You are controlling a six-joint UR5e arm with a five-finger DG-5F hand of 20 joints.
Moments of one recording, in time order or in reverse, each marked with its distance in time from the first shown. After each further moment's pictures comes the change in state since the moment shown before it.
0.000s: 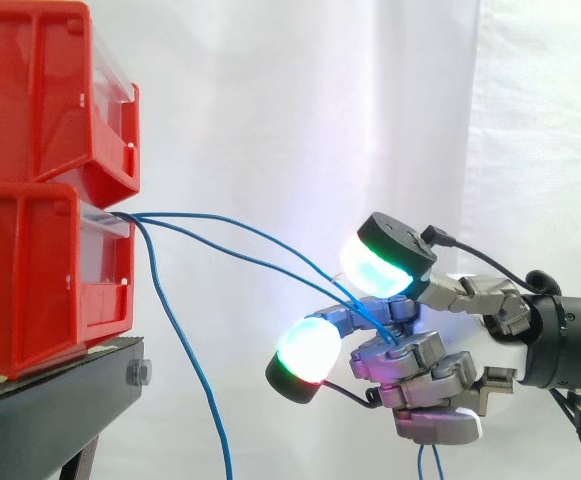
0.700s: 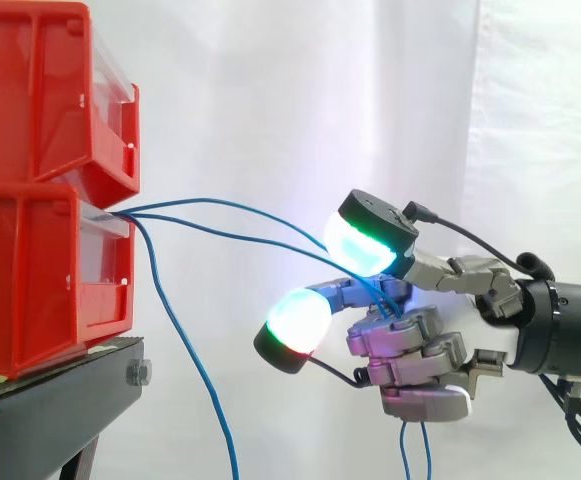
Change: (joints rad) arm 0.010 0.004 0.017 0.018 -0.004 0.005
